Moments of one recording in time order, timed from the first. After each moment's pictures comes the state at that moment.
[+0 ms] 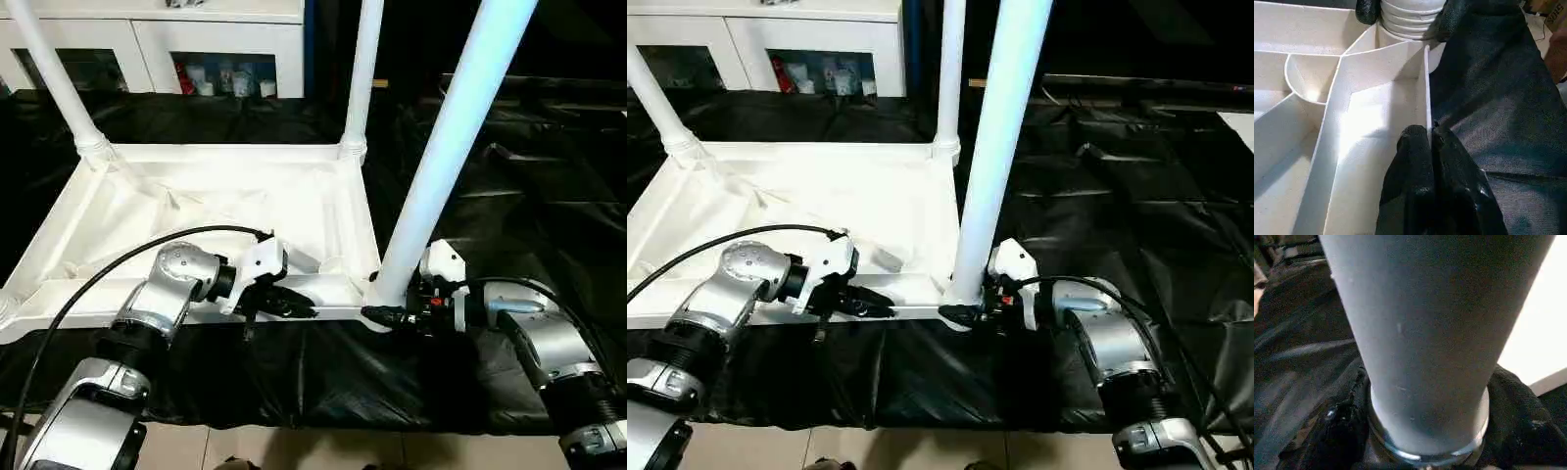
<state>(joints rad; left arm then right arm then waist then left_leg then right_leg) -0.62 0.37 -0.25 0.66 0.00 -0.01 -1.39 -0.38 -0.38 0.13 0.42 0.17 0.12 1.14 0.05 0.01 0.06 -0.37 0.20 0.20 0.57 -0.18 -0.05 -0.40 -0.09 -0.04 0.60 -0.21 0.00</state>
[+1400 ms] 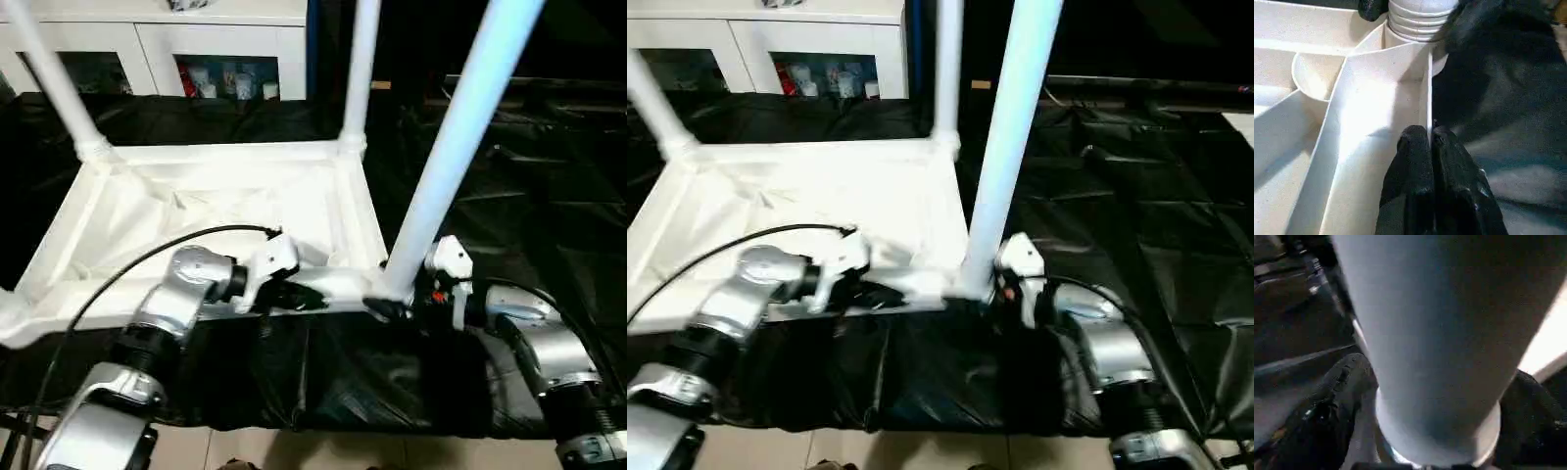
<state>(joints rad) -0.60 0.32 -0.25 0.61 0.02 0.05 -1.33 -0.36 -0.40 0.11 0.40 0.16 0.11 1.11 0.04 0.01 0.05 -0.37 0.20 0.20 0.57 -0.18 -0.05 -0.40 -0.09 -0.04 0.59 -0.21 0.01</state>
